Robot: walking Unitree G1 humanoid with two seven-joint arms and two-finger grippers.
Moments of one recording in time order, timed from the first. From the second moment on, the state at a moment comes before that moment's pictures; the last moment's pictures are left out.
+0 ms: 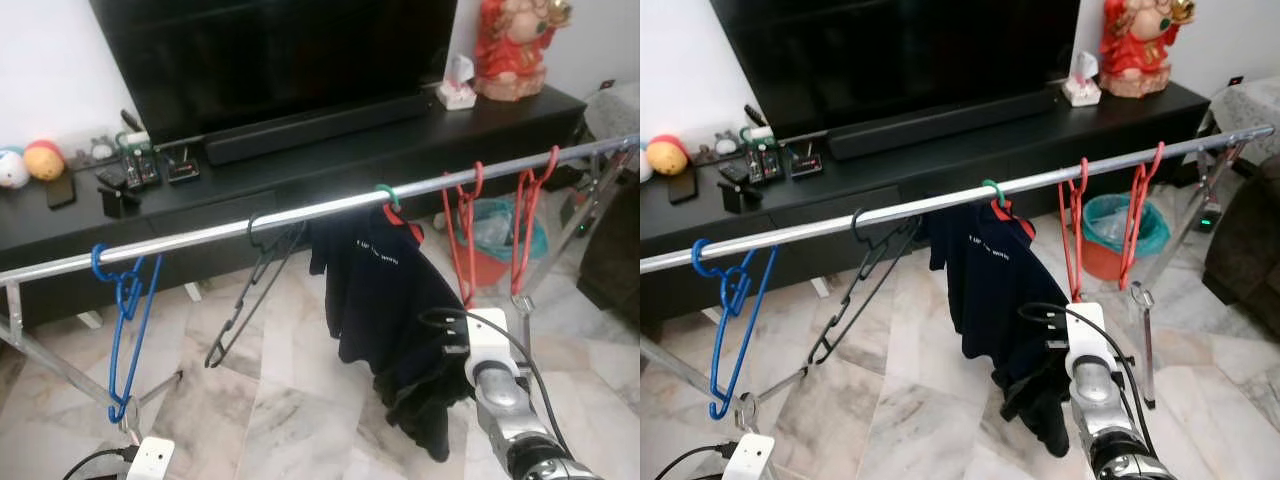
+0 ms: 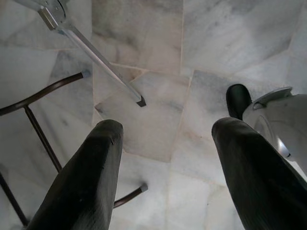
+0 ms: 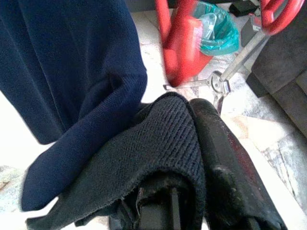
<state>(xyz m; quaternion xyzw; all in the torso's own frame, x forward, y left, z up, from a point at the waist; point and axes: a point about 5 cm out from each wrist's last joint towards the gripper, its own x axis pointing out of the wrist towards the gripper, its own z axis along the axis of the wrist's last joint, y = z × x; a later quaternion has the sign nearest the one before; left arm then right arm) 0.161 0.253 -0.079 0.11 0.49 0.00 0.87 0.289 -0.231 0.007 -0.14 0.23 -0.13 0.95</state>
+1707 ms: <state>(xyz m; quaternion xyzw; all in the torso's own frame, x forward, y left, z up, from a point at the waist) 0.240 0.233 0.049 0.18 0.00 -0.07 0.98 0.279 -0.235 -0.003 -0.09 0.25 -0.14 0.95</state>
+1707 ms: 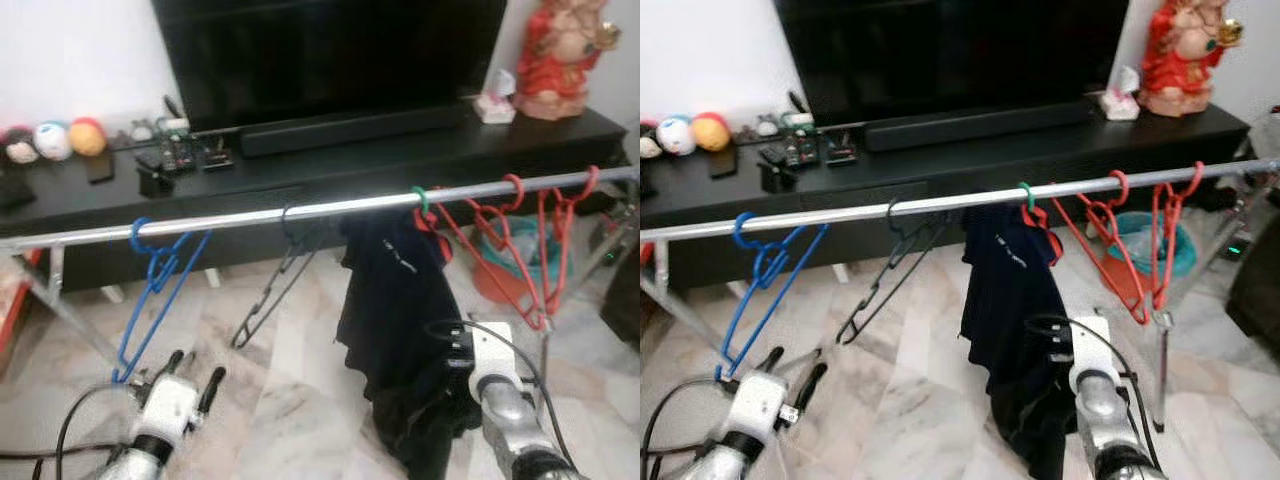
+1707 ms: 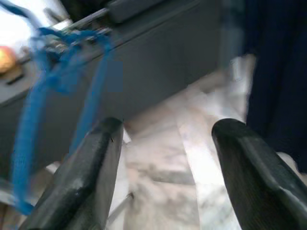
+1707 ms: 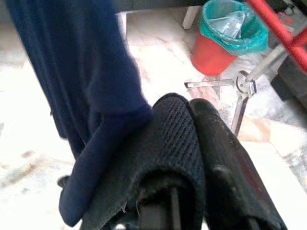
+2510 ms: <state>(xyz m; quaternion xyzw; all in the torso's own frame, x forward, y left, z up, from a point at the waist) 0.304 0.181 0.094 0.07 -0.03 -0.09 0.99 0.283 -0.242 0.012 -0.04 0.17 -0.16 0.97</state>
